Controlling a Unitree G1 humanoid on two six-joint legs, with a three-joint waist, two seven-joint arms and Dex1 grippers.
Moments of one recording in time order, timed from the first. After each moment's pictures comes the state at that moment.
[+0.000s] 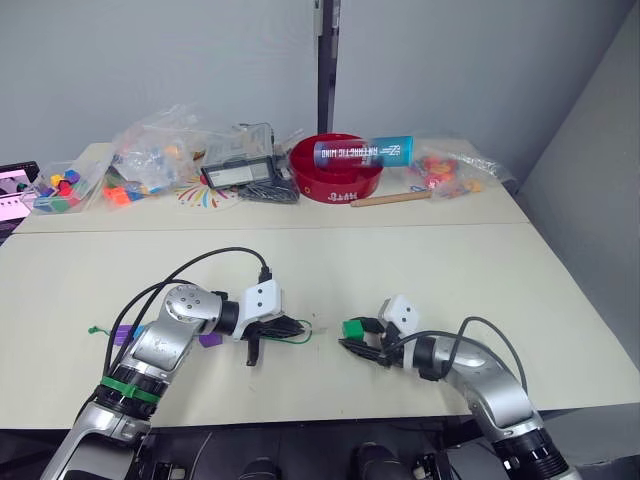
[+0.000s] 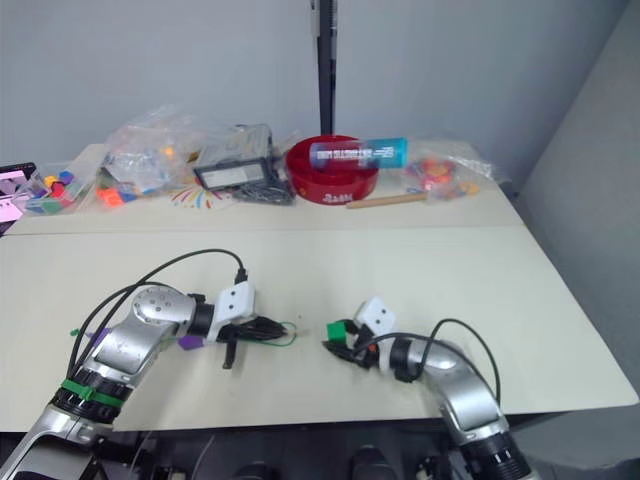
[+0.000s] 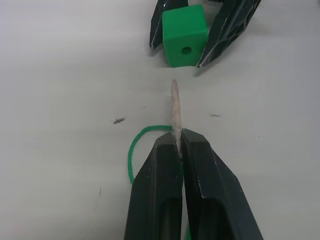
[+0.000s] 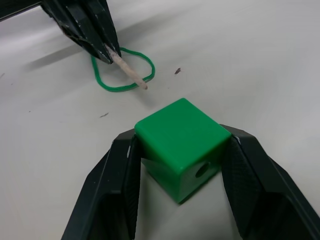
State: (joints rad) left arm -0.47 0.63 -0.24 0.06 -0.13 0.22 -1.24; right arm -0.17 -0.39 0.20 -0.17 0.21 0.40 0.76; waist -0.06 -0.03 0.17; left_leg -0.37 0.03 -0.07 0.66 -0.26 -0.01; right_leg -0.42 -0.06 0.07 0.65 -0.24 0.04
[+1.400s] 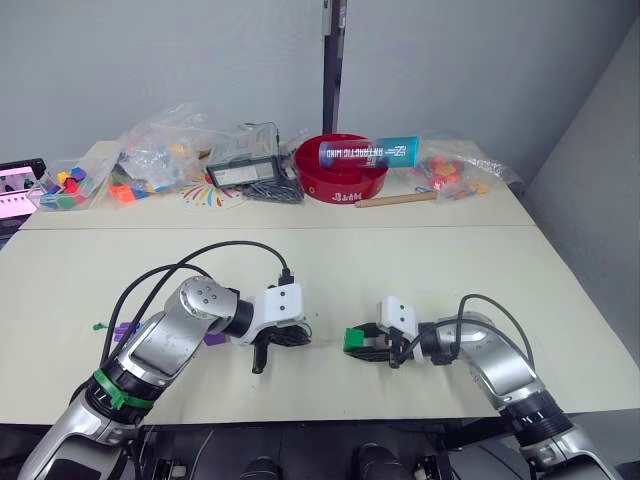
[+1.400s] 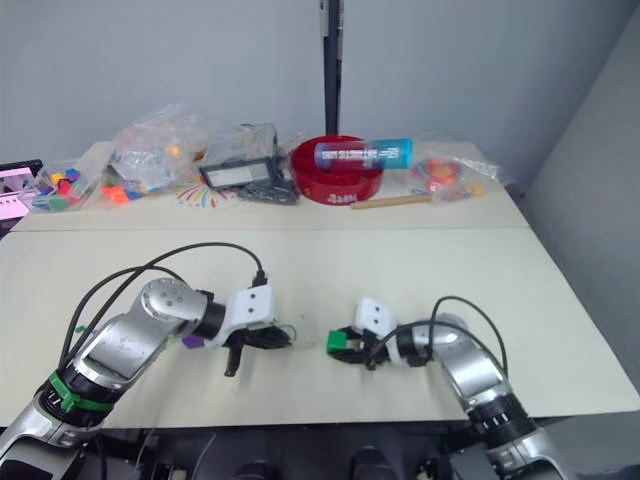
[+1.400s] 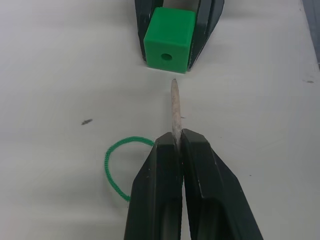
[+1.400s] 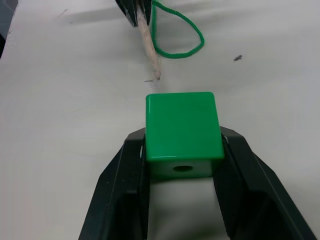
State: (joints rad) left arm -0.55 0.73 -0.38 -0.31 -0.09 0.67 -1.20; right arm -0.37 -0.54 0.30 -0.01 0.18 0.28 1.10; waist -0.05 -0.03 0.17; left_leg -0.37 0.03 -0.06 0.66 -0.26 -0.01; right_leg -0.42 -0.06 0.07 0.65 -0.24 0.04
